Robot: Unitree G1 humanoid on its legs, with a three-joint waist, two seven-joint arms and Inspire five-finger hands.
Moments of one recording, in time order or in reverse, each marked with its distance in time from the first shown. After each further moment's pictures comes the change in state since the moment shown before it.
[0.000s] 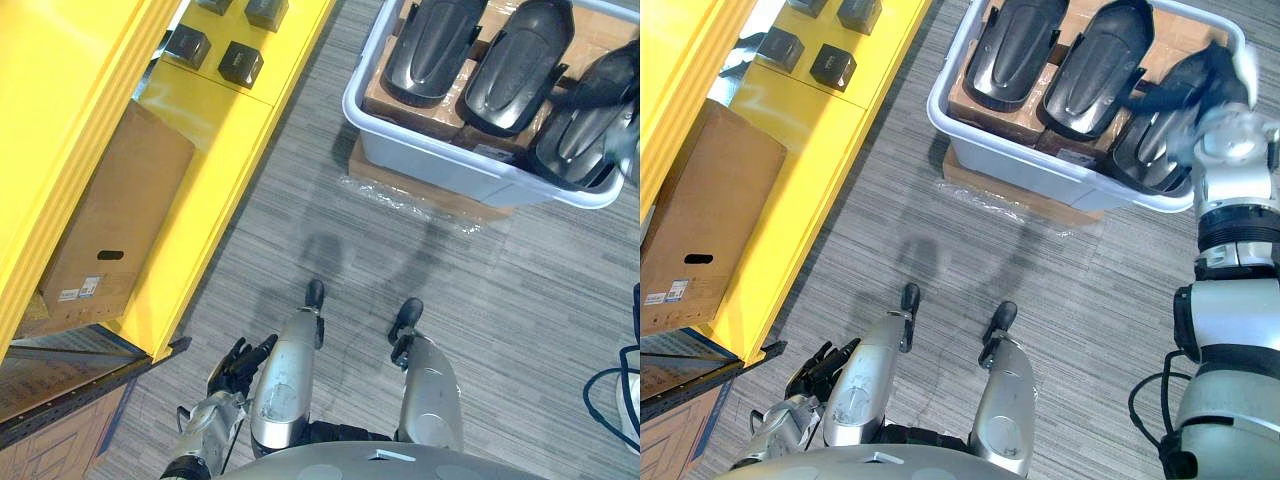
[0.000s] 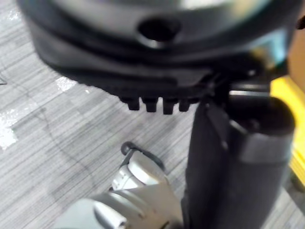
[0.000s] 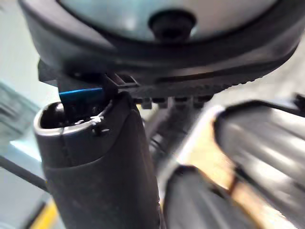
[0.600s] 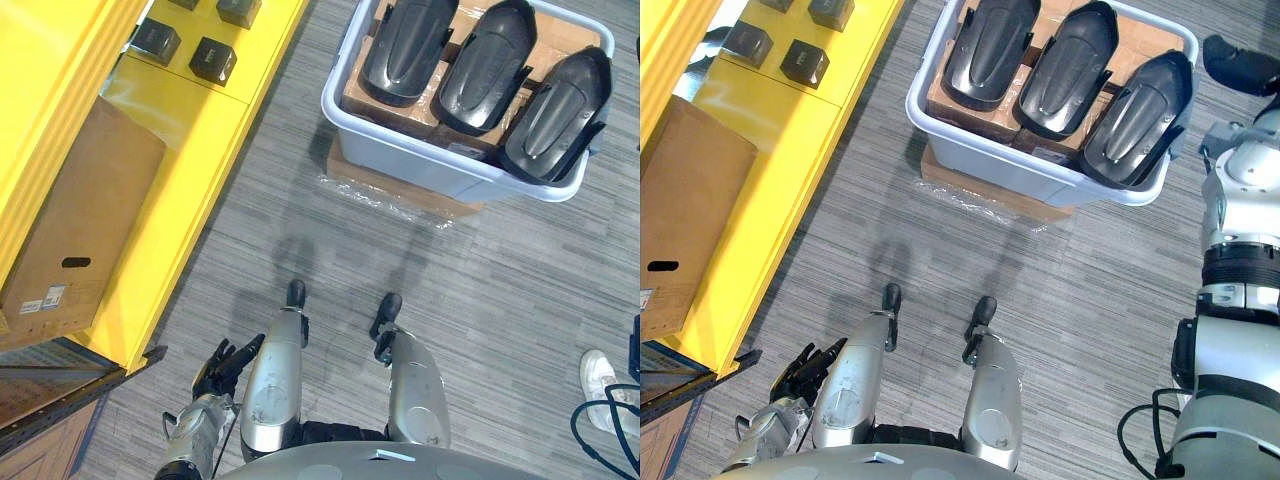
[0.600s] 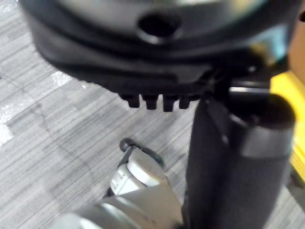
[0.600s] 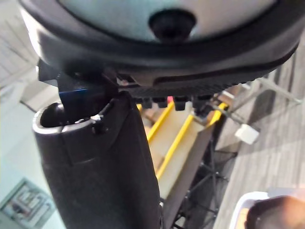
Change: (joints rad) left arm 0.016 0.021 0.079 -0.020 0.015 0.003 0.025; right arm 0.278 0.031 -0.280 -0.107 0.082 -0.051 -0.175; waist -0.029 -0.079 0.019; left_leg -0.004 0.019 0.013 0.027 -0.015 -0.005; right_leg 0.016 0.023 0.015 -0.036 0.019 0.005
